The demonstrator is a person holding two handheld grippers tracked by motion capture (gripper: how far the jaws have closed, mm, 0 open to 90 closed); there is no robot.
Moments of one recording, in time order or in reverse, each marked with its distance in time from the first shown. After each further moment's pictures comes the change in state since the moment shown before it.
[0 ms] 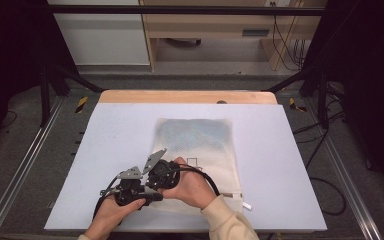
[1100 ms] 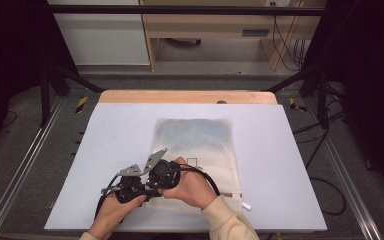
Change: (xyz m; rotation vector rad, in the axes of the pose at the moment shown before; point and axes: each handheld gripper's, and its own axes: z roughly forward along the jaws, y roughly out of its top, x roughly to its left) left arm 0.006 0.002 0.004 -0.023 -0.002 -0.037; right arm 0.000 0.000 -0.001 -0.002 -0.003 -0.001
